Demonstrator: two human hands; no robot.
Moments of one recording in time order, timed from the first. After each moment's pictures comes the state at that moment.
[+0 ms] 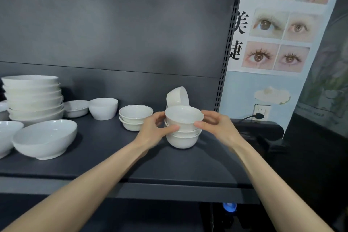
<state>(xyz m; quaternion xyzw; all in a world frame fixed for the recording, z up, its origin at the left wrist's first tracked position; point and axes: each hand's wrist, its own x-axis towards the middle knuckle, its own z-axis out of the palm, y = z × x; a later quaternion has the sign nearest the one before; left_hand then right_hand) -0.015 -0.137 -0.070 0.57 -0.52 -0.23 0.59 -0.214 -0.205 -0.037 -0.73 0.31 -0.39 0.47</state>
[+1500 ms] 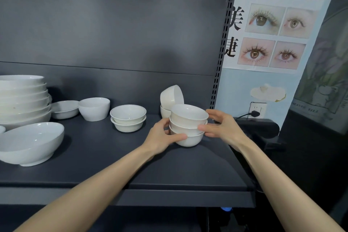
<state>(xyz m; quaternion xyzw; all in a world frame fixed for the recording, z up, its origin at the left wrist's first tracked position) -0.031 -0.174 -0.095 0.55 -0.53 -0.32 0.56 -0.234 -0.237 -0.044 -0.74 0.32 -0.37 0.46</state>
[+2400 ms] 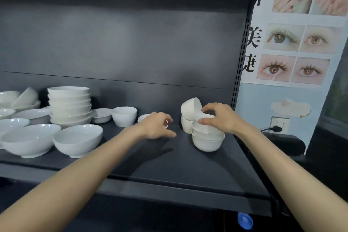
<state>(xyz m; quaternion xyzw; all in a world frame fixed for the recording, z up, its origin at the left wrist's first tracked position) 0.015 -0.110 -0.011 0.74 -0.63 -0.04 0.21 -0.188 -0.219 0.018 -0.90 0.35 -0.24 0.12</state>
